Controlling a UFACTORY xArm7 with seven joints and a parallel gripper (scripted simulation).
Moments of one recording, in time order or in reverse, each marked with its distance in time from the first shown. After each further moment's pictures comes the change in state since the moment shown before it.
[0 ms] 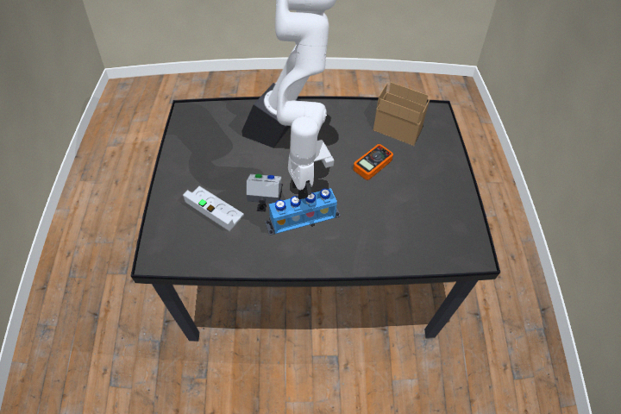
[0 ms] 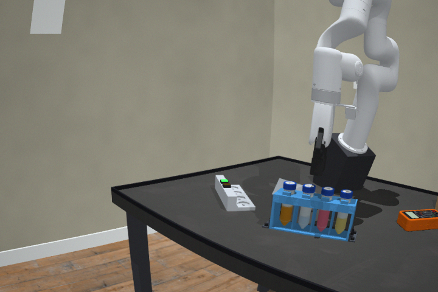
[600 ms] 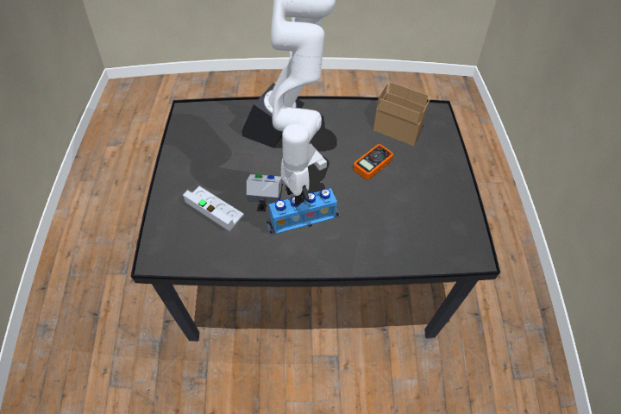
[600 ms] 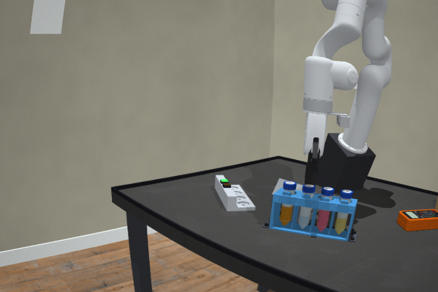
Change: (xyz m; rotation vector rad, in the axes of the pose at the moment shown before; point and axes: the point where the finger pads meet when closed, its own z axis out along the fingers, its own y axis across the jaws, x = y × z) arm -0.015 -0.002 0.026 -0.019 0.029 -0.172
